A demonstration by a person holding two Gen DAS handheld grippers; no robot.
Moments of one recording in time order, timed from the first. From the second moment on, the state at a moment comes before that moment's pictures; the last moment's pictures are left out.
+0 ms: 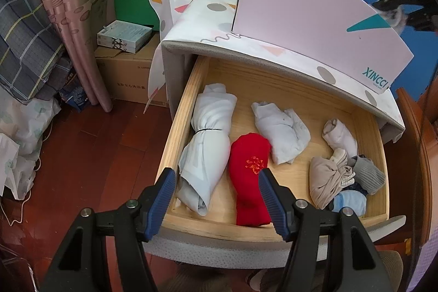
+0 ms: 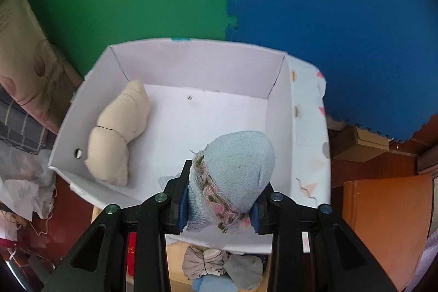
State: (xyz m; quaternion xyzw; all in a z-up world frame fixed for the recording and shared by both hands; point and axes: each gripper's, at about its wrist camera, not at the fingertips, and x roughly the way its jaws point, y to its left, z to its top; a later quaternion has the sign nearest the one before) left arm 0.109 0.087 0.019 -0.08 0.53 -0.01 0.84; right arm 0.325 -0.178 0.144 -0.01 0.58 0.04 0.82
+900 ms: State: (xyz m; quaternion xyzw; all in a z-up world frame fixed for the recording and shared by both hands) left arm 0.109 0.085 0.020 -0.07 0.53 -0.01 0.85; right arm 0.312 -0.169 0.159 -0.04 0.56 0.05 0.82
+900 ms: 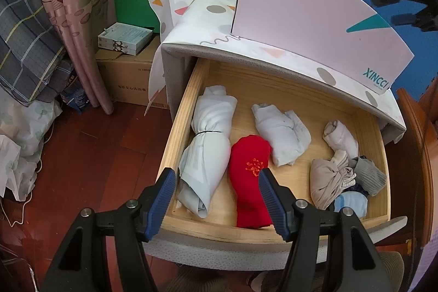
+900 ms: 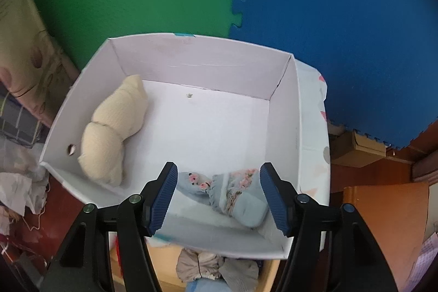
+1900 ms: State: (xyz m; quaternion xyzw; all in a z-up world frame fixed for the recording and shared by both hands) left arm 0.114 0.083 0.008 -0.06 0.56 0.00 0.83; right arm 0.156 -0.233 0.026 -0.03 0.70 0.05 0.71
